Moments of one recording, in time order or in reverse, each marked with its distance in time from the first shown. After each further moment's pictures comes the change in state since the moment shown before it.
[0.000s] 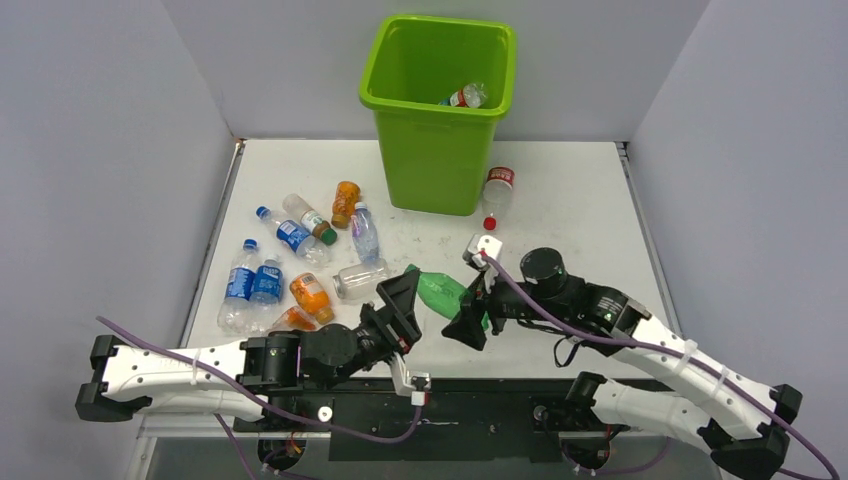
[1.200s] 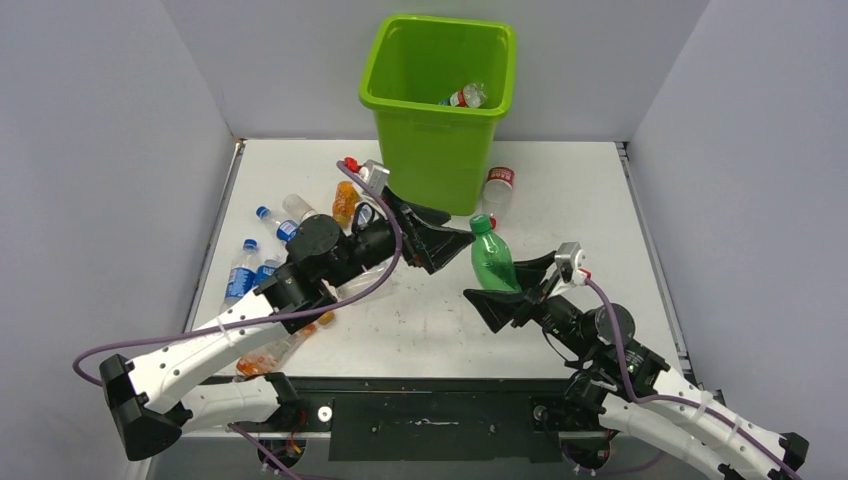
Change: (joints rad) left arm 0.579 0.277 0.337 0.380 0.667 -2.196; right arm 0.000 -0.467 -0.457 0.716 0.381 0.204
